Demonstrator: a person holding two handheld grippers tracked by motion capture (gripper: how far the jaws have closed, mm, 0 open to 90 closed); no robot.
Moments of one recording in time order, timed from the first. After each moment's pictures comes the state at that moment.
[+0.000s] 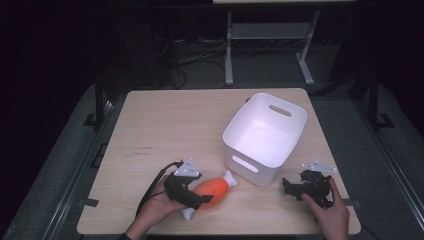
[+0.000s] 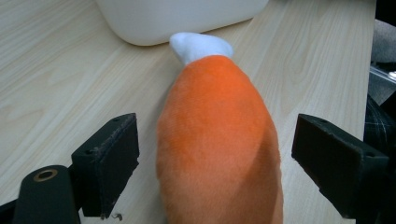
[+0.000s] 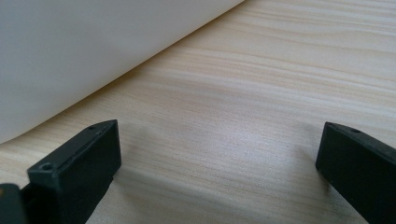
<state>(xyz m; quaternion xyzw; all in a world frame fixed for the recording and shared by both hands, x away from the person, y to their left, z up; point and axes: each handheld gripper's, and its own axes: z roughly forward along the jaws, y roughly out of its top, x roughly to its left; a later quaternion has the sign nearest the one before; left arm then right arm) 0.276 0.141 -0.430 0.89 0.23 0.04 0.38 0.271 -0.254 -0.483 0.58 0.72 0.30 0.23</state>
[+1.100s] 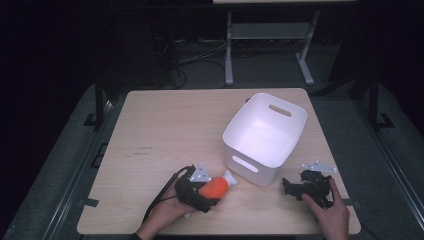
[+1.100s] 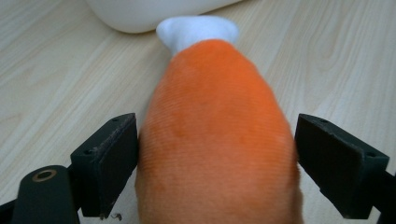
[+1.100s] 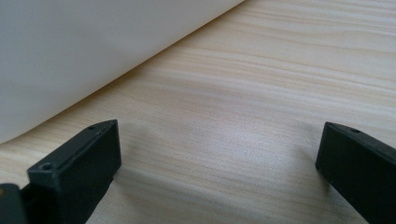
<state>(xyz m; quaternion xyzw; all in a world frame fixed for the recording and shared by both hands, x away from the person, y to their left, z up) 0.273 0.116 -0.448 0.91 0.22 0.07 0.34 0.271 -0.254 -0.483 0.58 0.72 0.30 0.23</state>
